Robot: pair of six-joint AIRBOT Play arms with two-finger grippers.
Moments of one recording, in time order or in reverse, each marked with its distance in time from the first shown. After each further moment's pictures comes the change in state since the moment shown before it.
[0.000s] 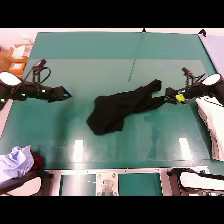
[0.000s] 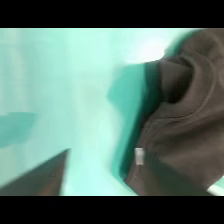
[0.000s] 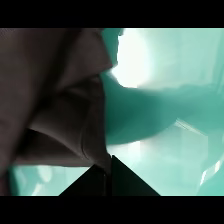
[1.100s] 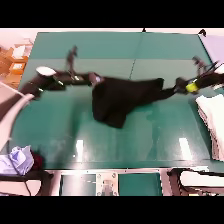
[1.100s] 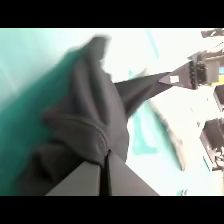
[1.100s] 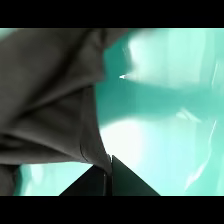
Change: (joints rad) left arm -0.220 -0.211 0.286 -0.599 0.037 0.329; right arm -0.080 -0.029 0.311 -0.050 0.172 0.034
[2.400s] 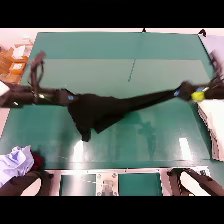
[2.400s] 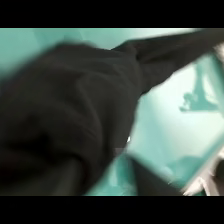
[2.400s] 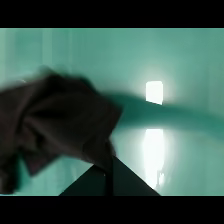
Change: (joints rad) left arm 0.116 0.528 -0.437 0.480 -0.068 -0.331; right arm 0.077 0.437 -0.492 0.180 -0.102 -0.009
